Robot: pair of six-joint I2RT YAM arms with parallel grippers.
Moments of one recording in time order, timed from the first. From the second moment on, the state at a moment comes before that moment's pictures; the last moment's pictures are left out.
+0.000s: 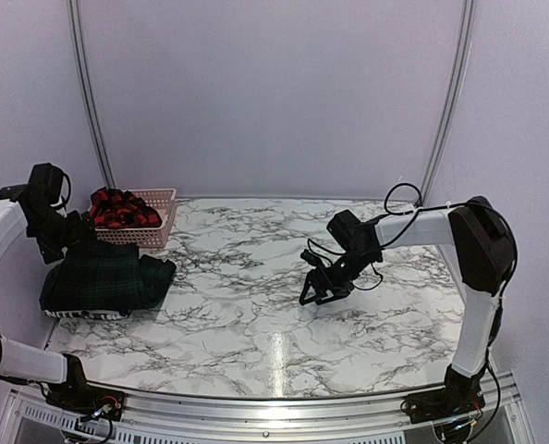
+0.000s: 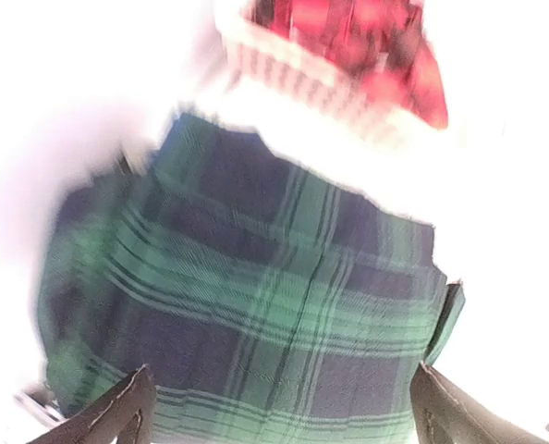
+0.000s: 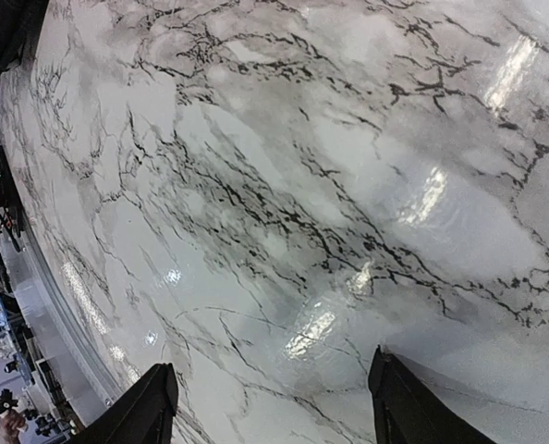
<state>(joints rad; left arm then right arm) 0.10 1.20 1.17 -1.00 -0.08 -0.43 0.56 1.94 1.26 -0.63 -0.62 0.14</state>
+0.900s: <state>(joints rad) 0.14 1.34 1.10 -0.84 -0.12 -0.45 0.47 1.74 1.25 -0.70 -0.56 0.12</state>
